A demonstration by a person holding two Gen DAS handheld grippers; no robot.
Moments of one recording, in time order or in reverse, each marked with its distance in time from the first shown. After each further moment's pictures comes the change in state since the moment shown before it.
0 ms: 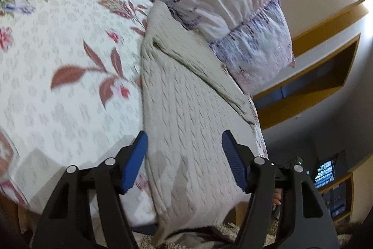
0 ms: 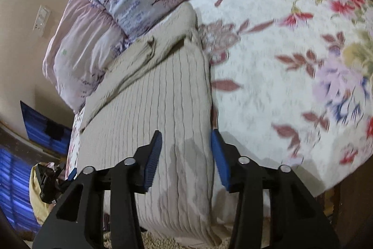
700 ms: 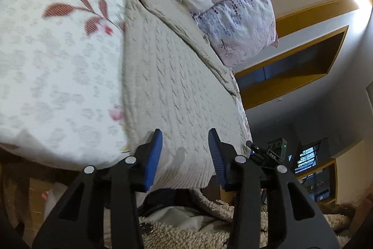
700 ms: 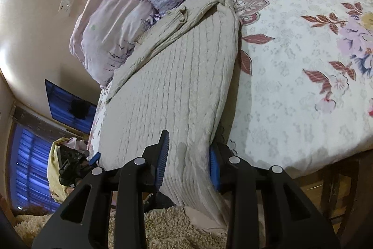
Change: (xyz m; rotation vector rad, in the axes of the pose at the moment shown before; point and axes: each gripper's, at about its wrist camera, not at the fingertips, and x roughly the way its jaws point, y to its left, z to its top) left arm -0.010 0.002 -0.042 -0.008 0.111 -0.098; right arm -0.009 0.009 -0.035 -0.046 0.104 0.174
